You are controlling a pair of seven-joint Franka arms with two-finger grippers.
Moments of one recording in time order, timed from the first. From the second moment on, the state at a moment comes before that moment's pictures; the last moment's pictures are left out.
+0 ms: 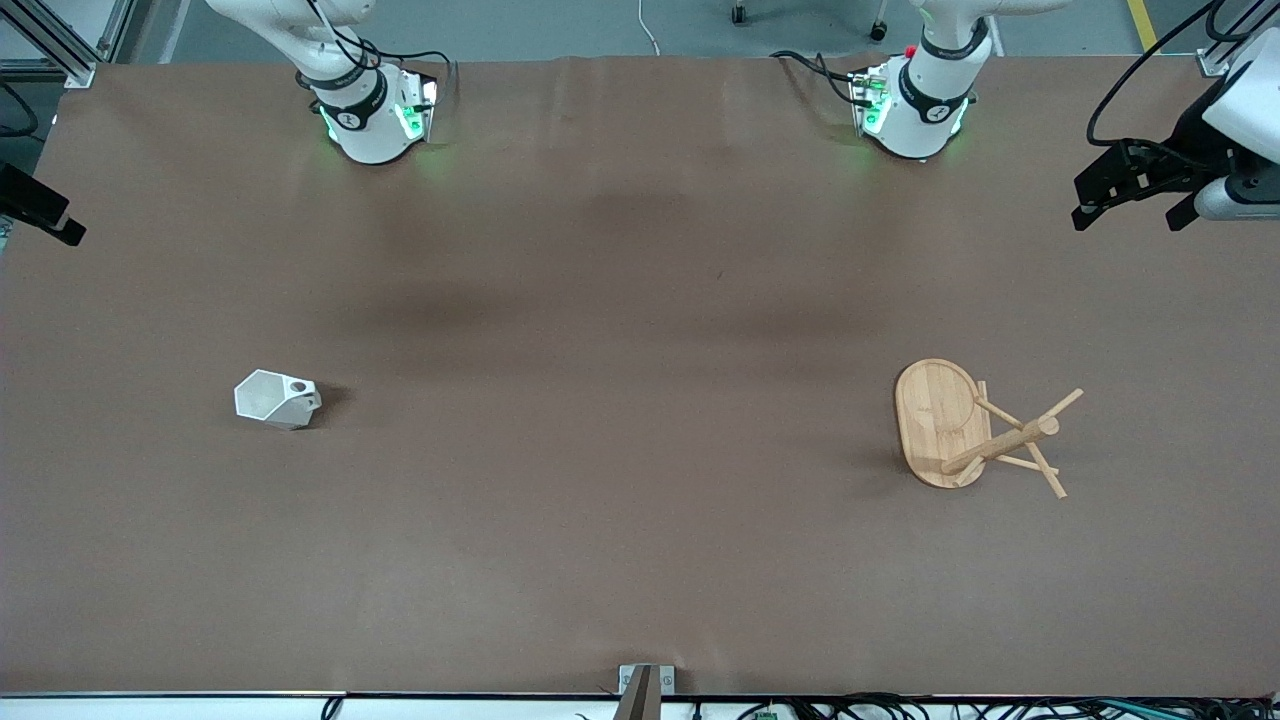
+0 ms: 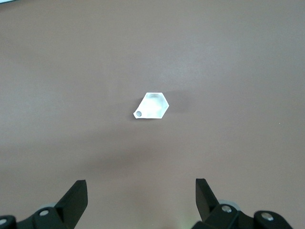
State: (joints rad) left arm -0.01 -0.13 -0.08 -1.64 -0.02 1.57 -0.08; right arm -0.09 -0.05 -0.02 -1.49 0.01 1.46 0.09
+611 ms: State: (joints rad) left arm -0.01 -0.12 -0.08 -1.64 -0.02 1.57 -0.08; right arm -0.09 -0.05 -0.02 -1.49 0.01 1.44 0.09
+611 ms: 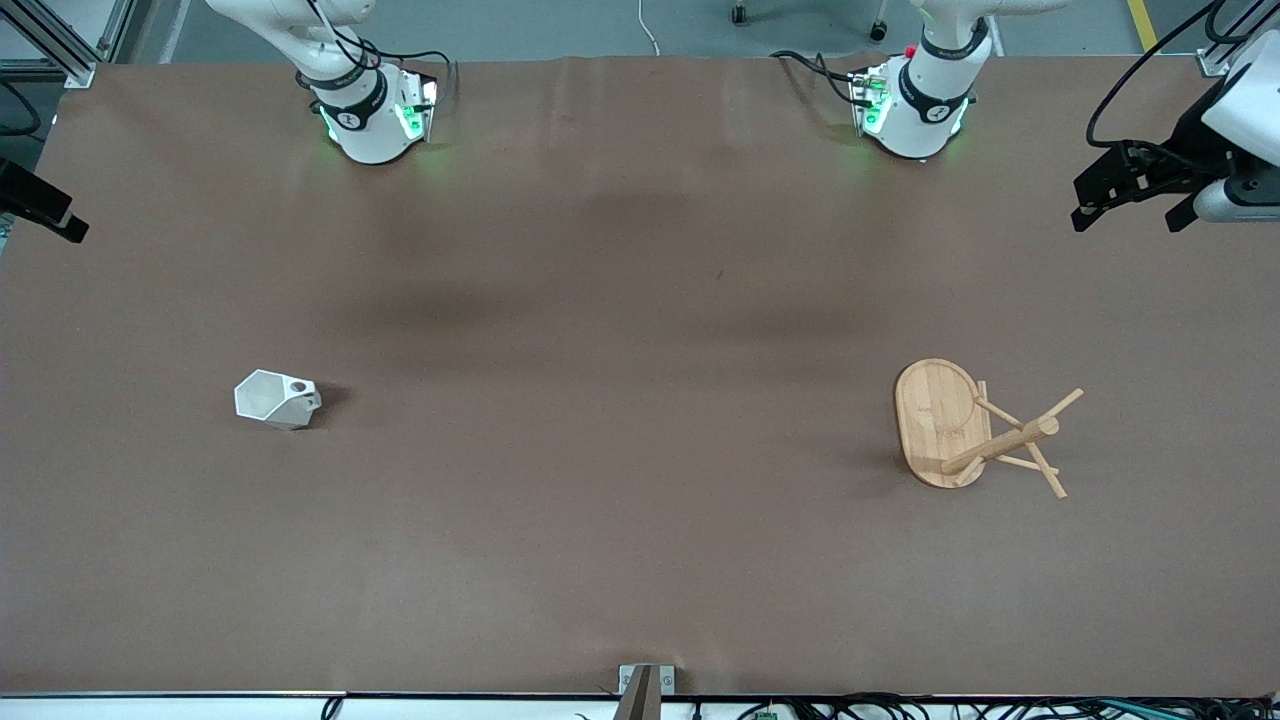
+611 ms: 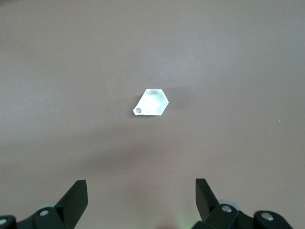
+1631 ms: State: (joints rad) left arm -0.01 -0.10 -0.08 -1.64 -0.02 1.56 -0.08; right arm -0.12 0.12 -0.07 -1.98 0.02 2.09 -0.07
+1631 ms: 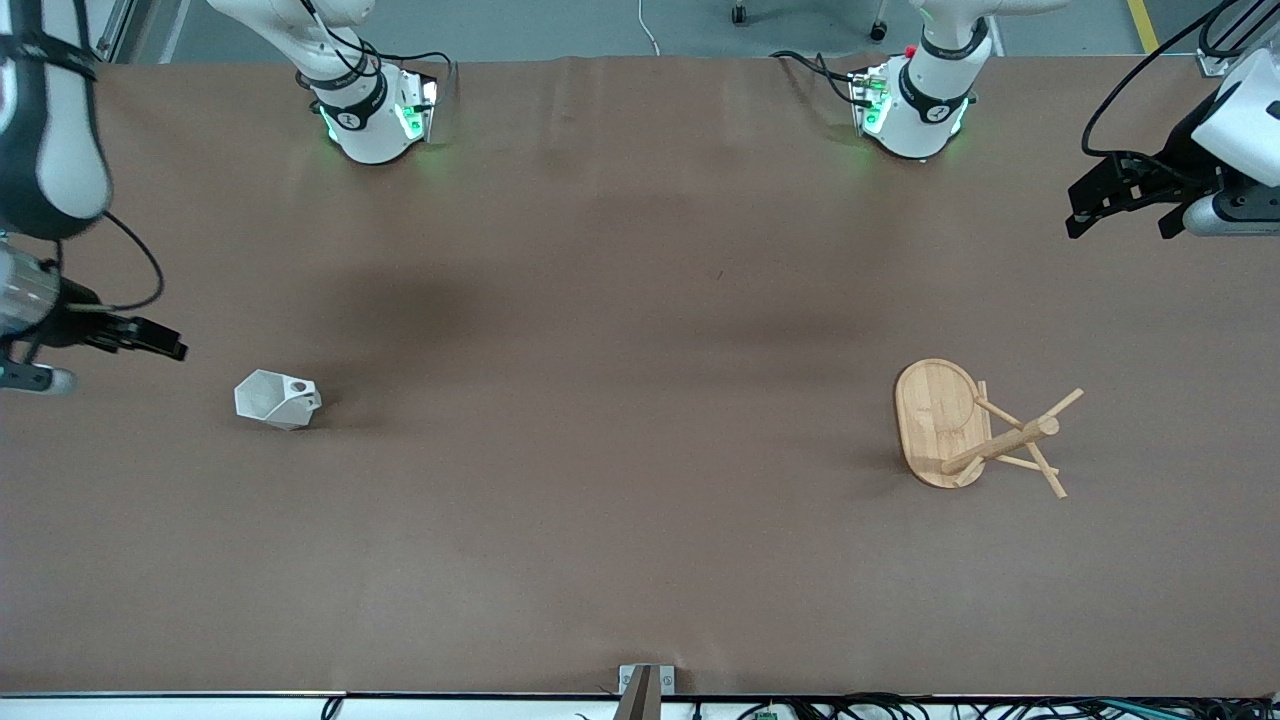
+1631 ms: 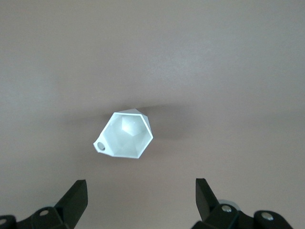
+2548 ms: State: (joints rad) left arm -0.01 -0.08 -0.08 -1.64 -0.02 1.56 -0.08; right arm -0.12 0.37 -0.07 -2.11 0.04 2.49 -0.18
